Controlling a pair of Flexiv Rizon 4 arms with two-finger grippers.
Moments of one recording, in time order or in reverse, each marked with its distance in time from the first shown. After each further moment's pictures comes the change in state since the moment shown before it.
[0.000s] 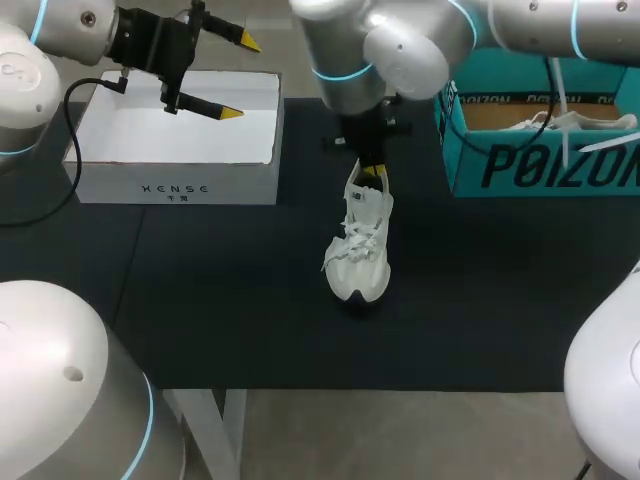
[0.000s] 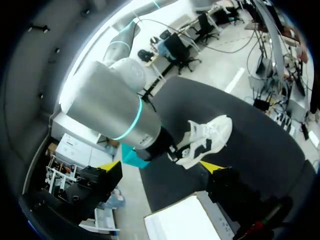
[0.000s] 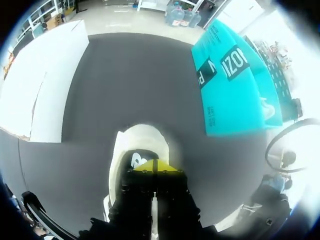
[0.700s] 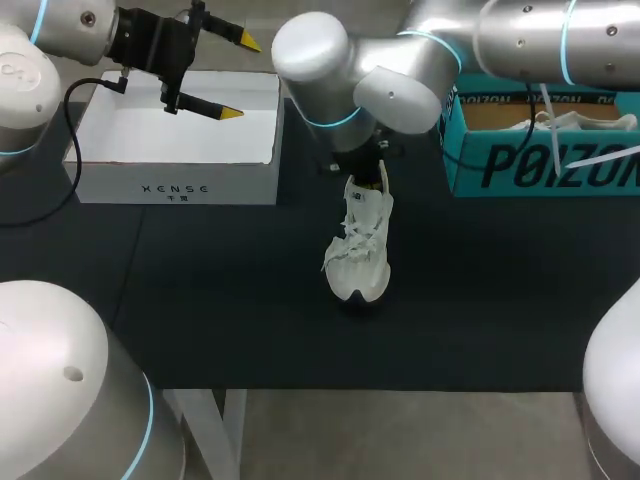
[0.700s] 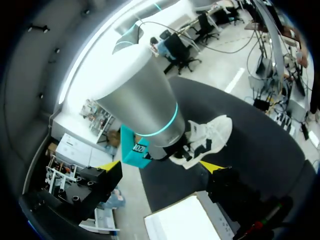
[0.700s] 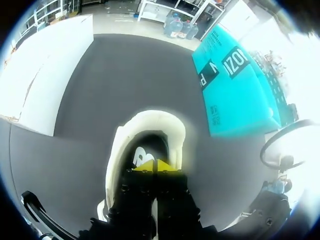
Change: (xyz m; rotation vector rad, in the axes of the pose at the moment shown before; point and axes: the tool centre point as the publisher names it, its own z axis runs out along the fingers) left arm 0.000 0.000 0.000 0.000 0.000 0.000; right arm 0.008 -0.017 0.024 -0.107 -0.045 -0.017
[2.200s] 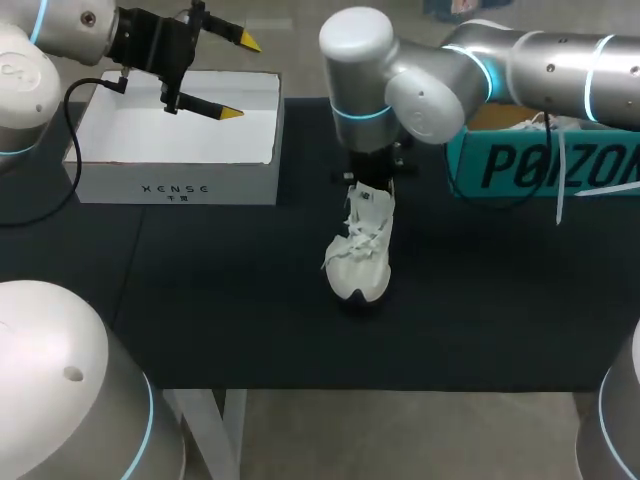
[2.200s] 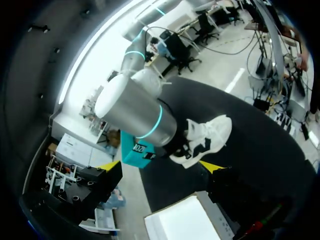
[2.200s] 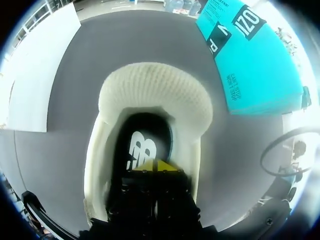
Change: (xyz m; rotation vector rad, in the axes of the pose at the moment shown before) left arm 0.000 0.000 0.000 0.000 0.000 0.000; right arm 0.003 -0.025 0.034 0.190 0.140 0.079
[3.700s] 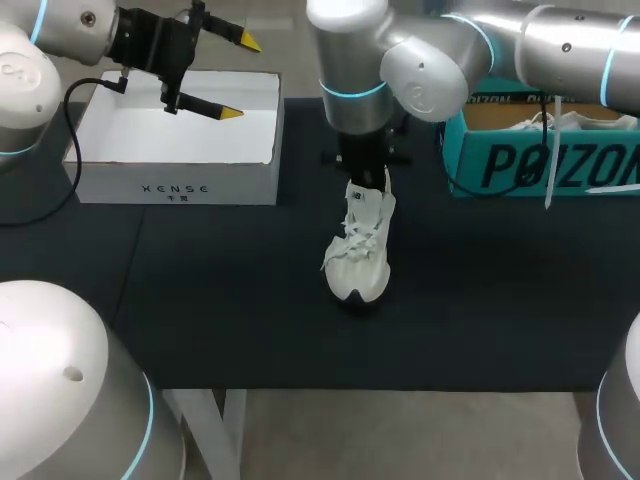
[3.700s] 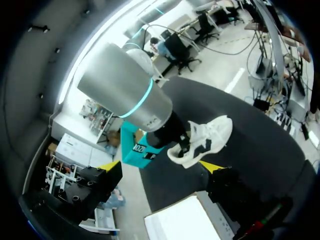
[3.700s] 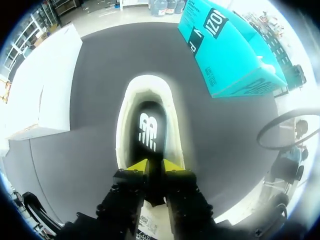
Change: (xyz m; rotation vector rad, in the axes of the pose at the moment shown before) left arm 0.000 0.000 0.000 0.000 0.000 0.000; right arm 0.011 -0.025 -0.066 -0.008 0.014 0.139
